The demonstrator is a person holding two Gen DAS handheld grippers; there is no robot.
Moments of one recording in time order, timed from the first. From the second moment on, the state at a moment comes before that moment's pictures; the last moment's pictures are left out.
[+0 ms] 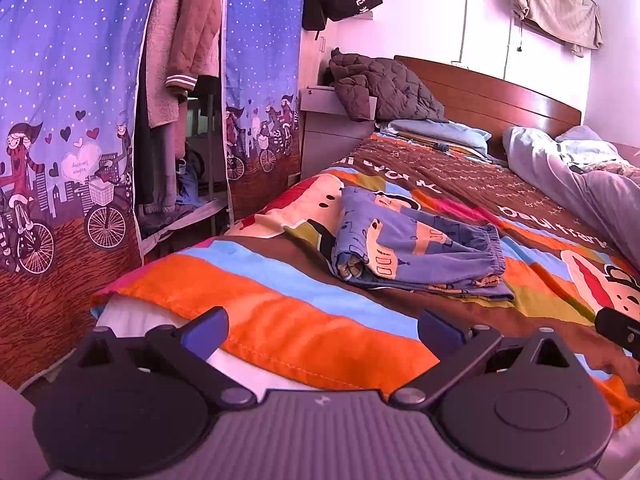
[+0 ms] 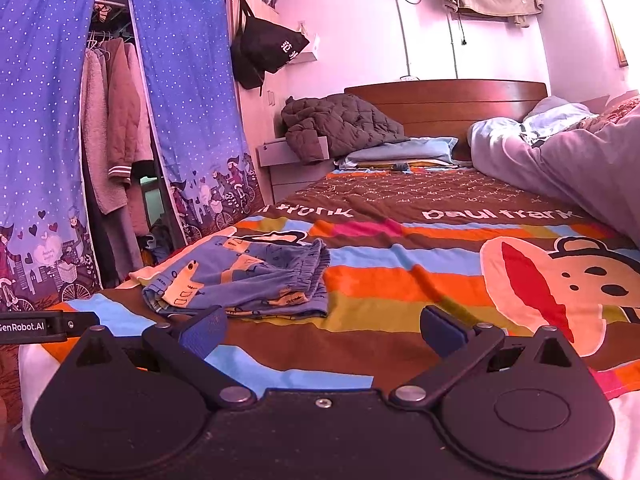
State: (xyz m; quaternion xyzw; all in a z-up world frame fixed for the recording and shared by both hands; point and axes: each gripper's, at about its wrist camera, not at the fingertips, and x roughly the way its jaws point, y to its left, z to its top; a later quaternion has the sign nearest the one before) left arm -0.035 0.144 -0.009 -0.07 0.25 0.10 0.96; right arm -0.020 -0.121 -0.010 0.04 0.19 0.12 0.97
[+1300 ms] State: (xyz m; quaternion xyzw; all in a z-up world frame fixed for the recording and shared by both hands) left arm -0.032 0.143 -0.011 -0.06 0.27 0.12 0.95; right arm -0.018 -0.129 -0.015 0.04 0.20 0.12 0.97
